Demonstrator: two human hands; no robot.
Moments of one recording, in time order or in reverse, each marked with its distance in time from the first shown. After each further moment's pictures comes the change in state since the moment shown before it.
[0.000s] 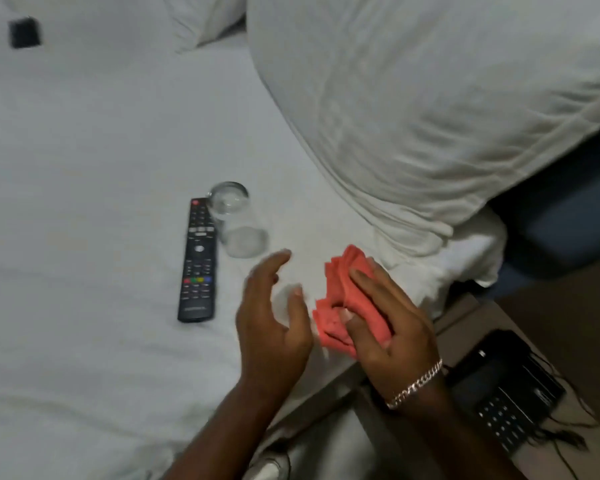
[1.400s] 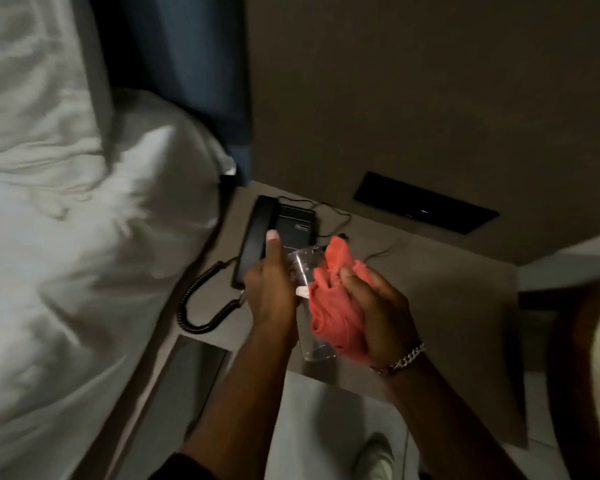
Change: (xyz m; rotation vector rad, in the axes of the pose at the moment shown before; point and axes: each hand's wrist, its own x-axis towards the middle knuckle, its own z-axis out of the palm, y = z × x) left_hand -0.230 0.112 0.213 -0.320 -0.758 -0.923; right_hand -0.218 0.089 -0.202 0.550 0.624 0.915
